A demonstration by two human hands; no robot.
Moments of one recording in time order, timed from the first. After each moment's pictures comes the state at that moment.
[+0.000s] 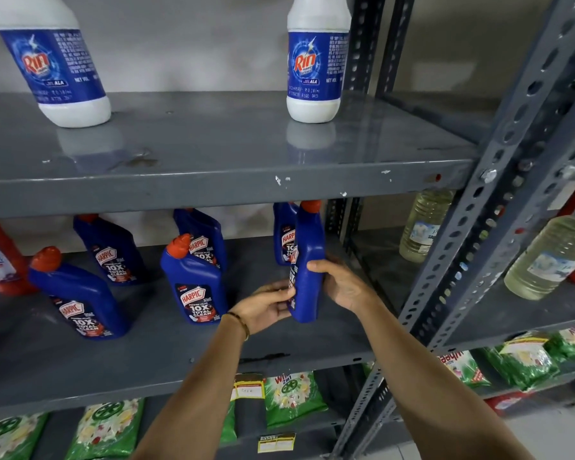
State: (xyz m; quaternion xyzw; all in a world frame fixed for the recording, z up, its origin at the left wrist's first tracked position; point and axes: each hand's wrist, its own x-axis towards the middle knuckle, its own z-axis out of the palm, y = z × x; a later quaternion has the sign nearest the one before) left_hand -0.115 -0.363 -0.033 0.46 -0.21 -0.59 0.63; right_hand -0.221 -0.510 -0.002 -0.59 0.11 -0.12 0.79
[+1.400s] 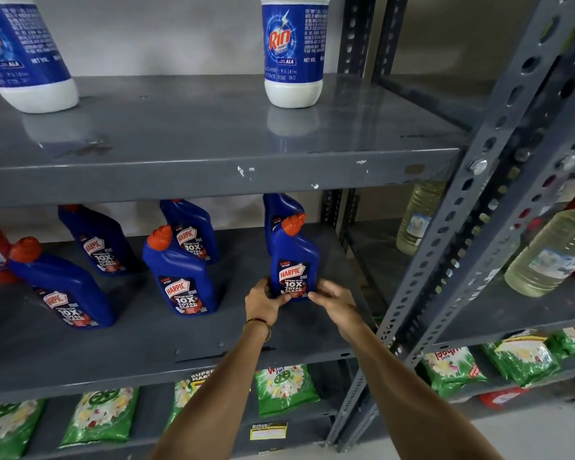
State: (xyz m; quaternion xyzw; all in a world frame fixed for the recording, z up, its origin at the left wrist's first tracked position) left_hand -0.151 -0.398 -0.064 0.80 -0.17 -0.18 0.54; right_hand -0.239 -0.521 -0.088 -0.65 0.31 -0.21 0.66
